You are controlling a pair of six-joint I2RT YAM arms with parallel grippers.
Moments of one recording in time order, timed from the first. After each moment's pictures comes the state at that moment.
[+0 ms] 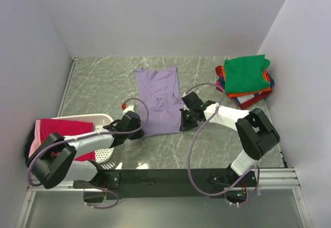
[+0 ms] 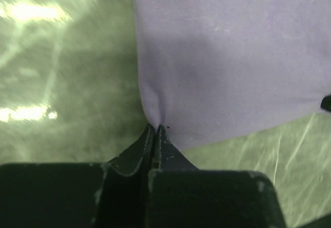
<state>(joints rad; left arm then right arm) -0.69 1.29 0.47 -0.02 -0.16 -0.82 0.60 1.63 0.90 -0.41 -0.16 0.53</state>
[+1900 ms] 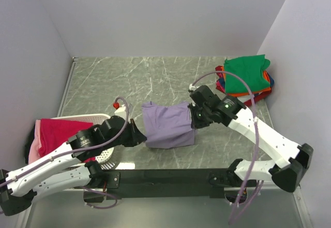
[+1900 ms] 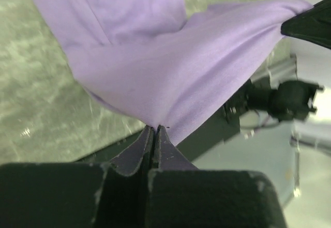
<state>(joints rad) -0.99 0.73 0.77 -0.67 -0.10 -0.95 0.78 1.18 1.22 -1.10 0.06 0.48</state>
